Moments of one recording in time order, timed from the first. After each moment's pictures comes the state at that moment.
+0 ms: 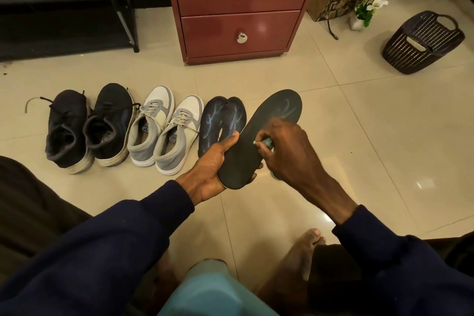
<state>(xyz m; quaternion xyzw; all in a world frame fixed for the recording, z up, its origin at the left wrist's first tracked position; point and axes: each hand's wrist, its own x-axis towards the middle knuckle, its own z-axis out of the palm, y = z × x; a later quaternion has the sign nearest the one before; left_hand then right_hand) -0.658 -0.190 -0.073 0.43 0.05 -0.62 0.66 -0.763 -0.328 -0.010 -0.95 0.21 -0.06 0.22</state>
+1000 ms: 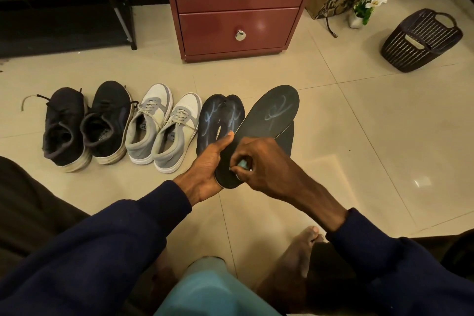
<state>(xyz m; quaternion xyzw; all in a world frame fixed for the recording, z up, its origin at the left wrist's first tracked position) -0.658 -0.188 -0.079 0.43 0.08 -0.60 0.67 -0.765 -0.301 -0.016 -0.94 0.09 0.03 0.31</state>
